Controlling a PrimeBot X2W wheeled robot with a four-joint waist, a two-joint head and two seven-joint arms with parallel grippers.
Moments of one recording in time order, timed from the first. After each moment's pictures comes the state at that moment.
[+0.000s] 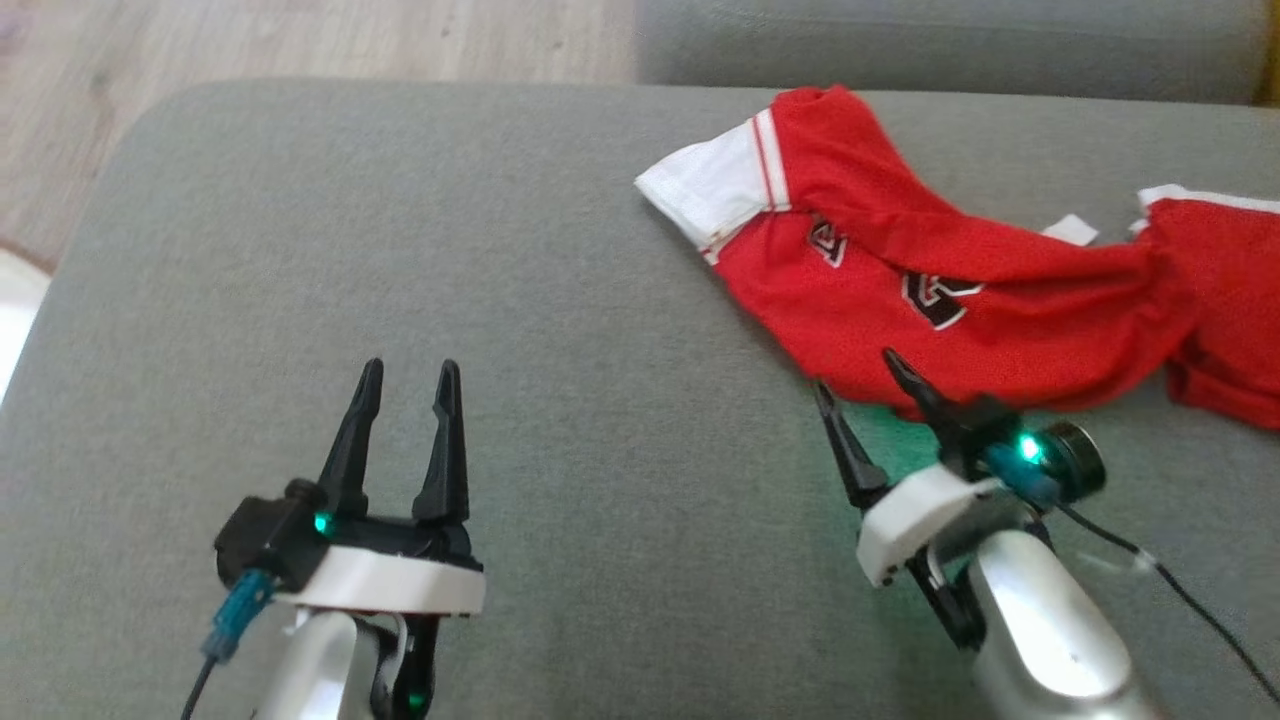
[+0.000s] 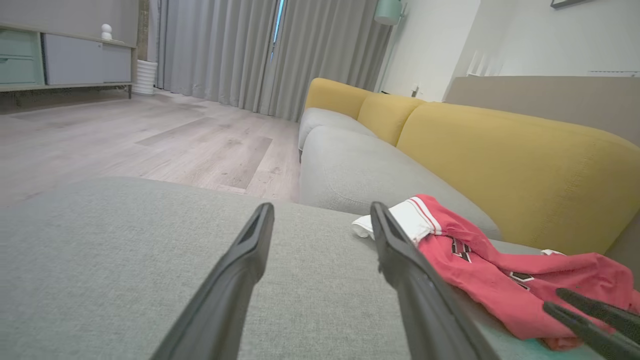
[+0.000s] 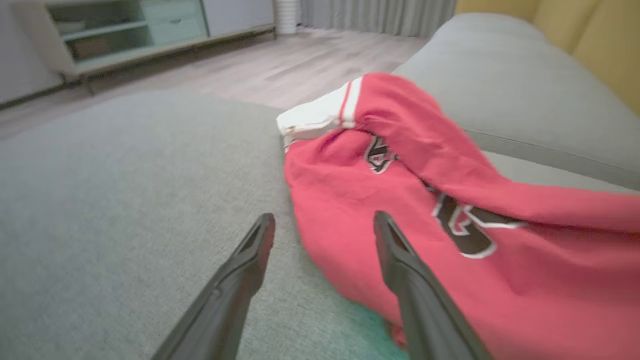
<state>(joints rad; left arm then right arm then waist) -0.15 0.05 -0.20 0.24 -0.33 -0.13 -0.25 -0.28 -0.05 0.25 0.51 0.02 0.12 -0.14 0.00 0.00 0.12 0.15</state>
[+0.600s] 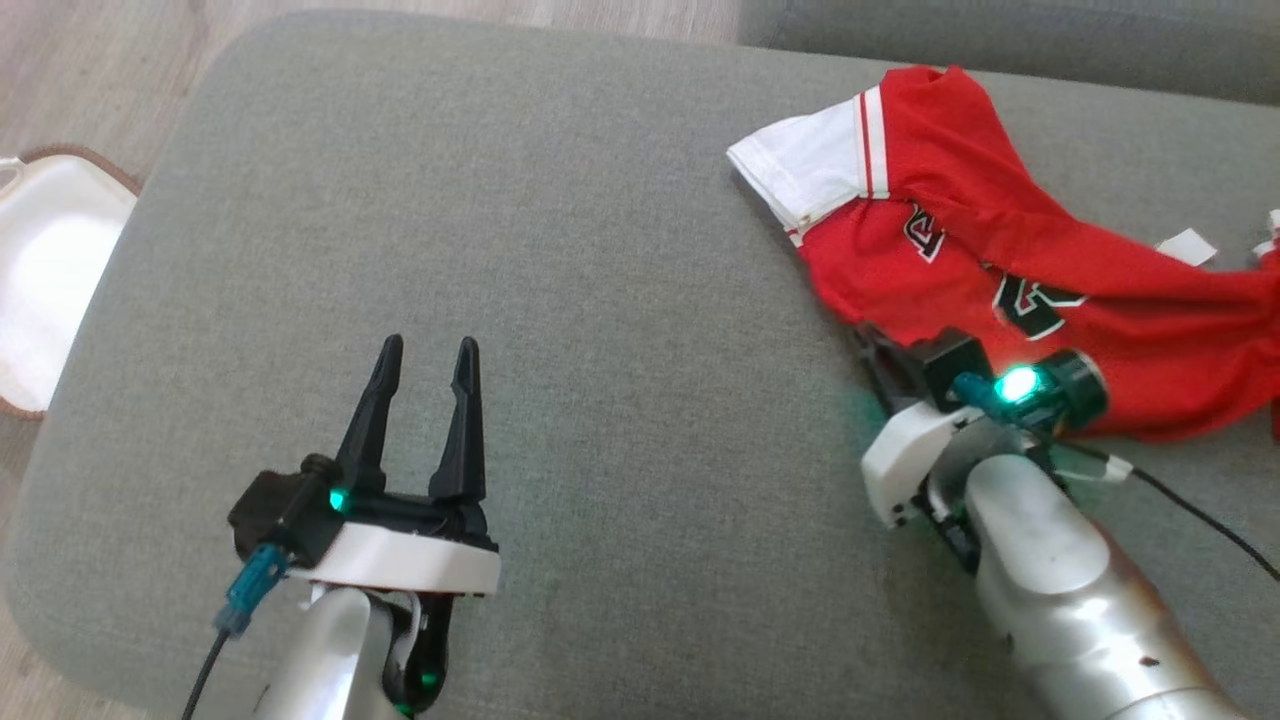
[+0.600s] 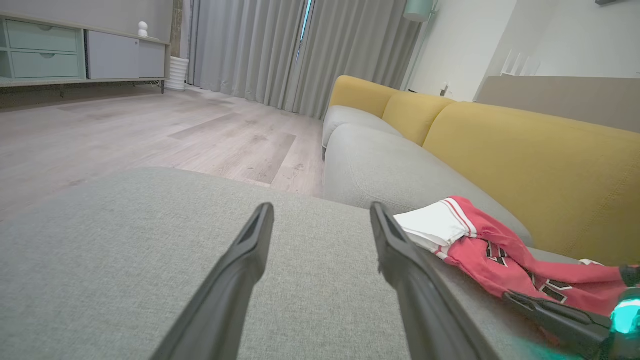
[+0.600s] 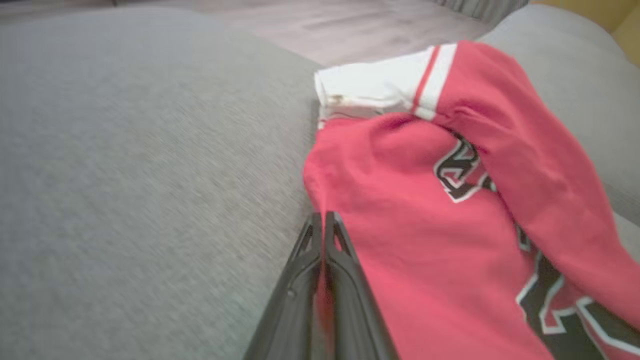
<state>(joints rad) -0.20 0.05 -0.24 0.26 -0.36 -0.13 -0.25 -0.56 -0.06 0.26 0.91 -0.17 0.12 -0.19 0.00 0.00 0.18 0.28</state>
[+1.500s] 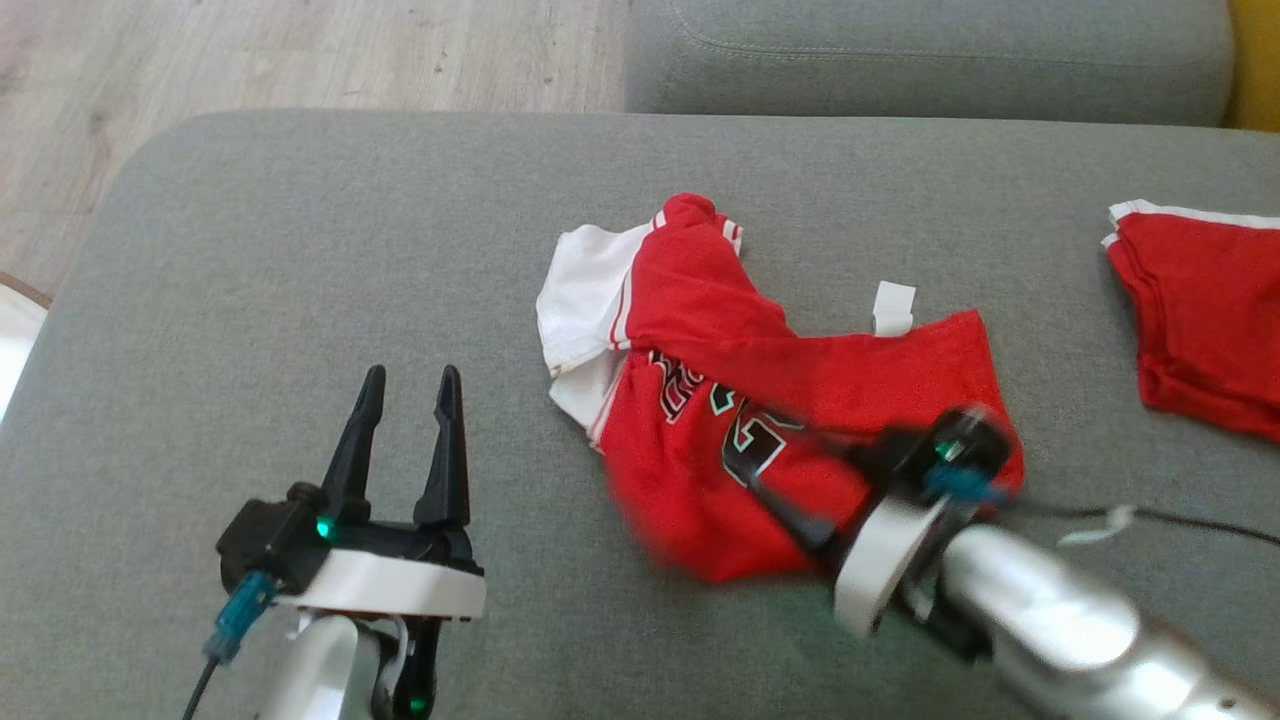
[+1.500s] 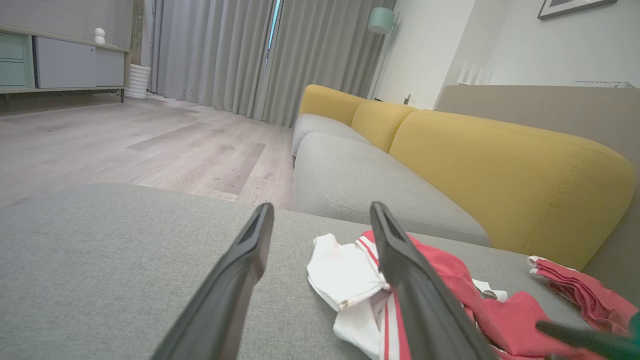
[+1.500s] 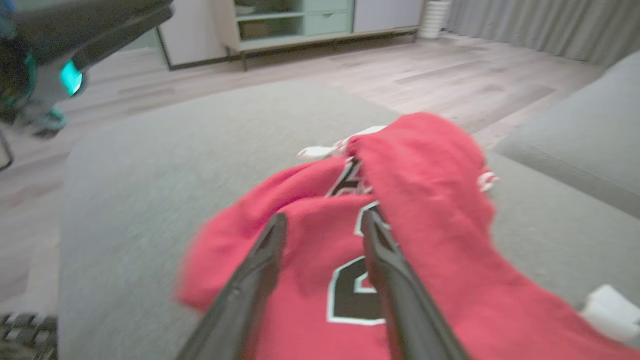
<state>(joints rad) -0.16 0.05 -0.20 0.26 -0.35 -0.13 -0.25 -0.52 -0.36 1.05 0.50 0.52 0.12 -0.22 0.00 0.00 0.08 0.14</state>
